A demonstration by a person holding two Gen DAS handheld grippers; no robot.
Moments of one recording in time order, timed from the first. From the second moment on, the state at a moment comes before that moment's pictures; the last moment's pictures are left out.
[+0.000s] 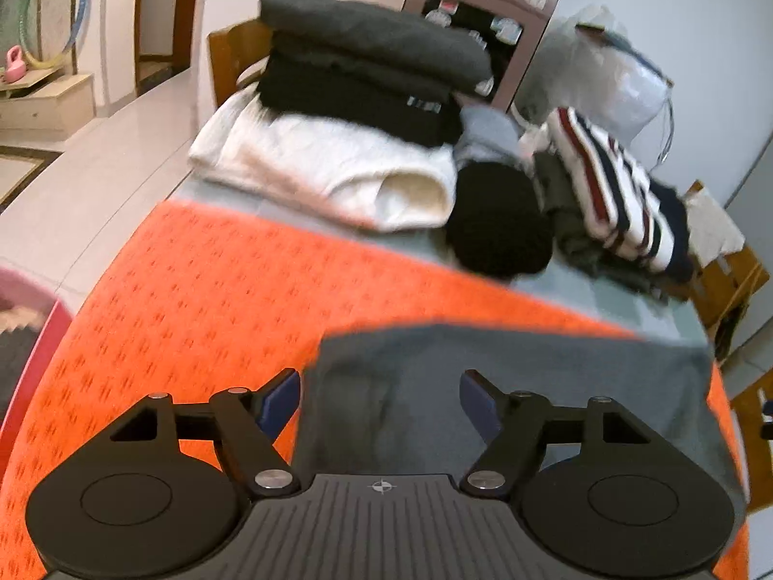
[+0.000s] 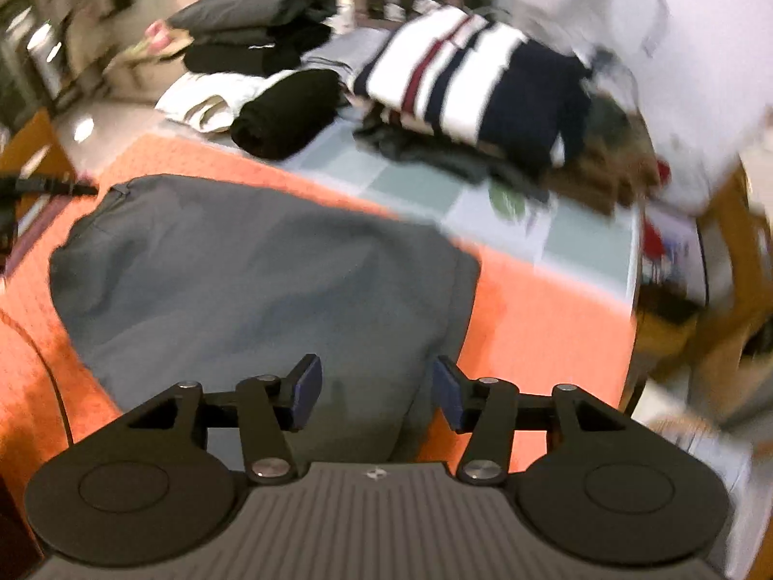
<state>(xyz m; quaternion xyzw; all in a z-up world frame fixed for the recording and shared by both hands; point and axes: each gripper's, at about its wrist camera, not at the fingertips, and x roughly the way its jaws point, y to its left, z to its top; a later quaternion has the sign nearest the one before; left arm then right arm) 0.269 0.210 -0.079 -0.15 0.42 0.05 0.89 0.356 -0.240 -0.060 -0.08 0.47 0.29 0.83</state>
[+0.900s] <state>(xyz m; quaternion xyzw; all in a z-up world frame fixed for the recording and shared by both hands) 0.228 0.201 -0.101 -0.18 0.41 0.14 0.88 0.272 -0.265 -0.122 0.13 0.47 0.17 0.85</state>
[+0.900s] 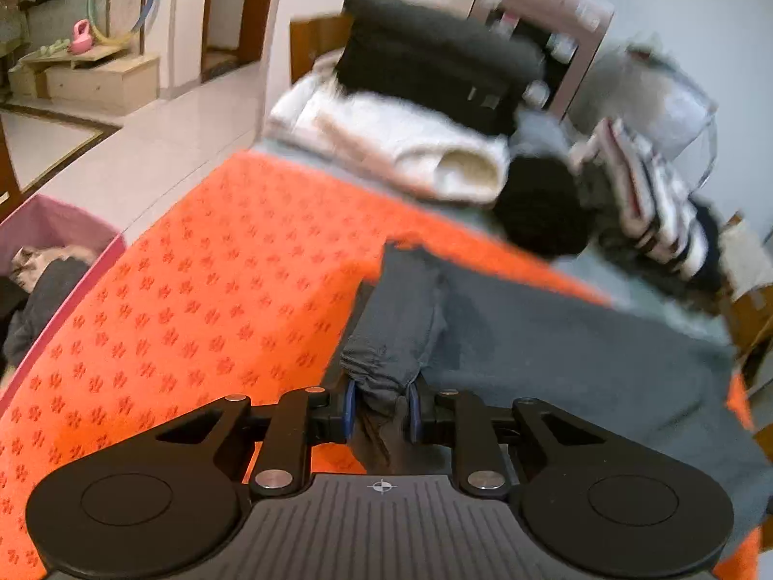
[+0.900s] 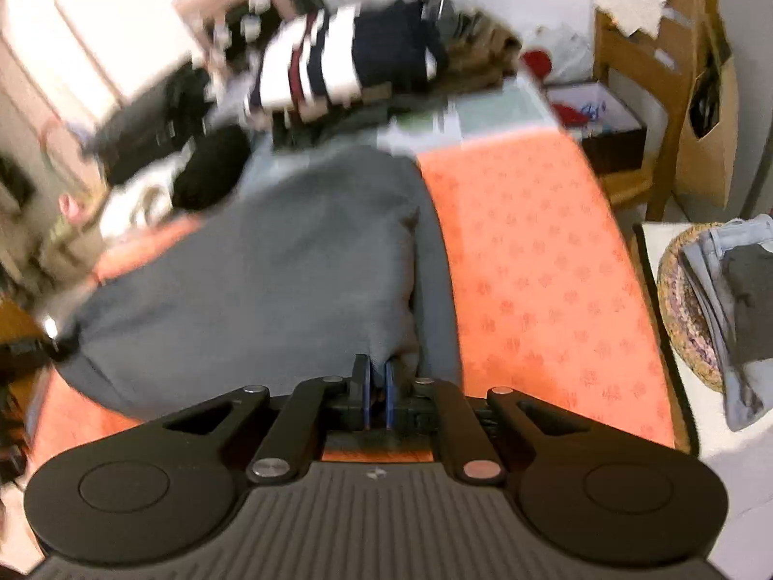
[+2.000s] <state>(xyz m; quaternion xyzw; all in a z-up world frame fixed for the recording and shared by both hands) 0.212 0.196 -0.087 -0.26 0.37 0.15 0.88 0.253 -0.284 -0.133 0.35 0.44 0.12 0.82</state>
